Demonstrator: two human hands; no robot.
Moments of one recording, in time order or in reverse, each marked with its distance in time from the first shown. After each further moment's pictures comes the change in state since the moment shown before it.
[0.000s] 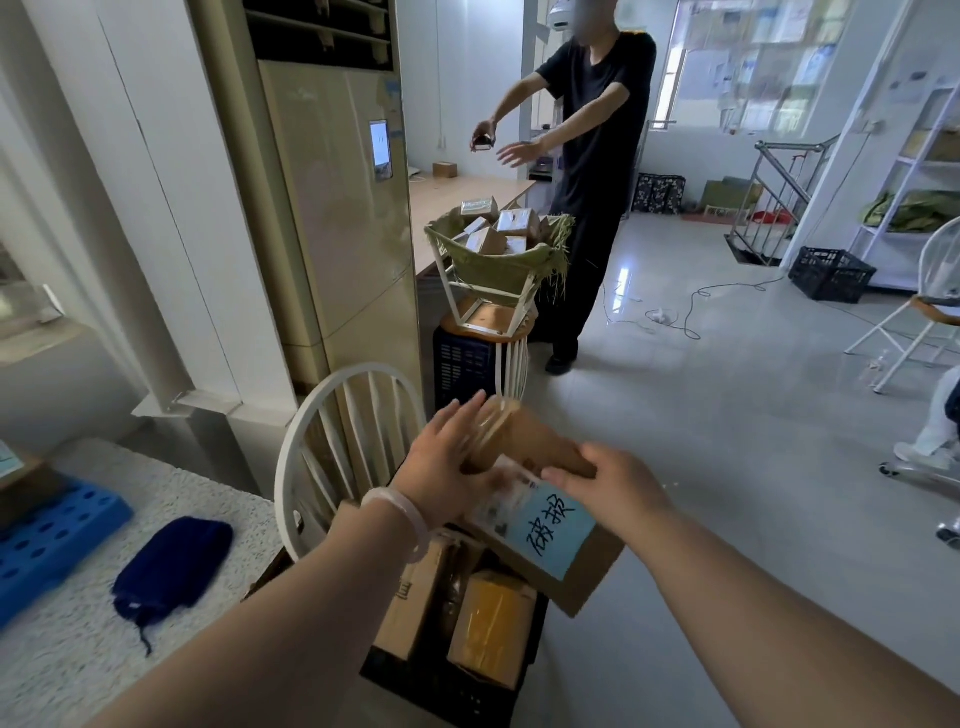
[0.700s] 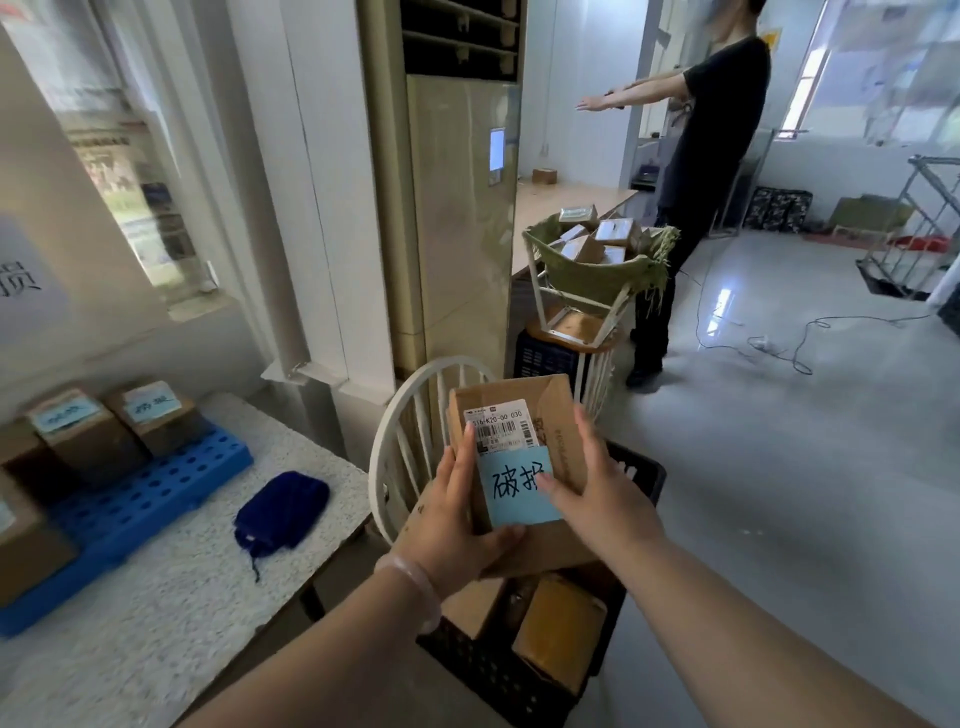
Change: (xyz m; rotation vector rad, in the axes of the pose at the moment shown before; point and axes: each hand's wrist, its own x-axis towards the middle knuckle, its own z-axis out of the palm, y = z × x) left_hand -0.085 -0.053 -0.009 -0.092 0.229 -0.041; right_hand -0.013 -0.061 0.067 -0.099 -0.070 -0.157
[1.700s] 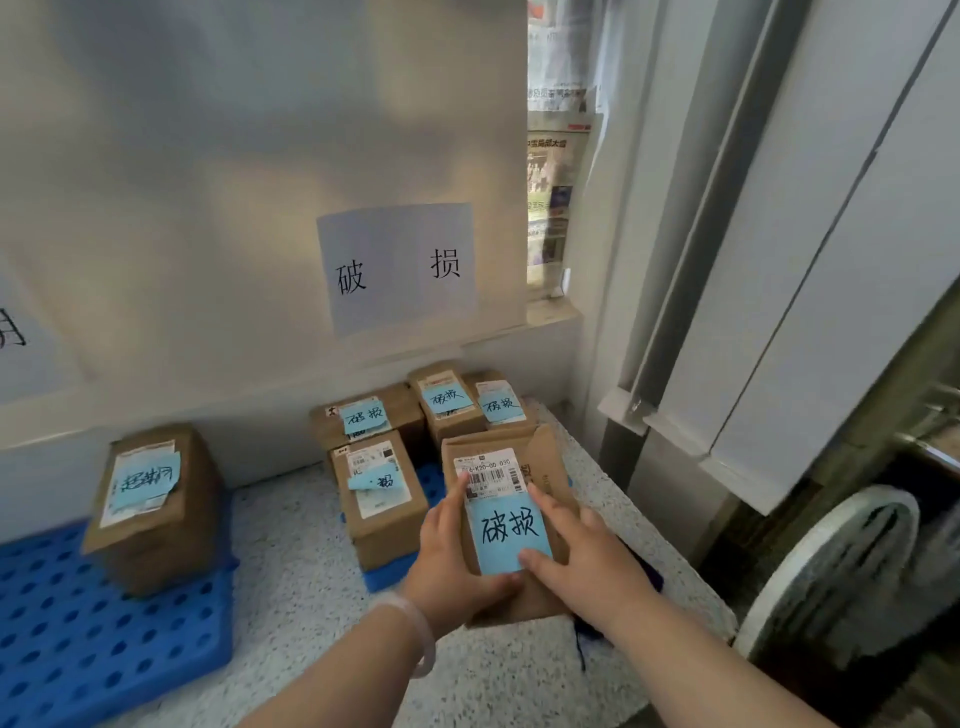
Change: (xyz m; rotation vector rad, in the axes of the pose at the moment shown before) left_hand -0.103 -0.250 -0.353 -0.074 0.460 -0.503; right_hand 0.071 -0.358 0.331 -0.091 -0.527 -0.495
